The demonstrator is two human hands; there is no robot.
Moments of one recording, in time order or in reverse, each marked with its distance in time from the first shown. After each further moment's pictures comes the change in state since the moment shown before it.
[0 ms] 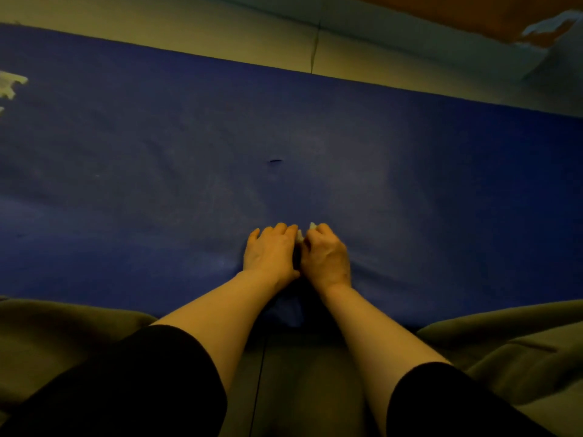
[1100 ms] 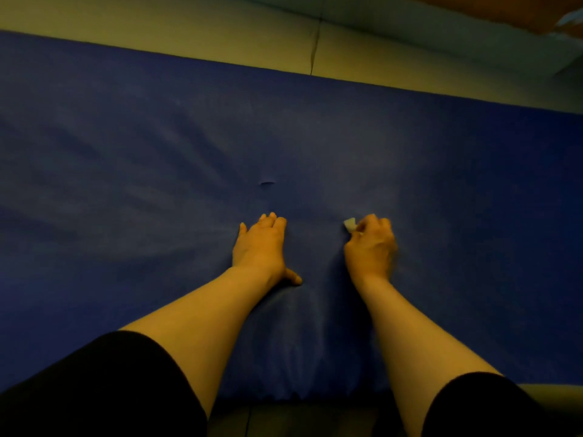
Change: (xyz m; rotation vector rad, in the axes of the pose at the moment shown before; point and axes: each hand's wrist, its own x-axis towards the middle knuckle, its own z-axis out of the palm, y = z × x) left_hand 0.078 -0.012 -0.021 -0.039 -0.141 -0.112; right_hand 0.081 0.072 -0.005 -0.026 0.139 0.419
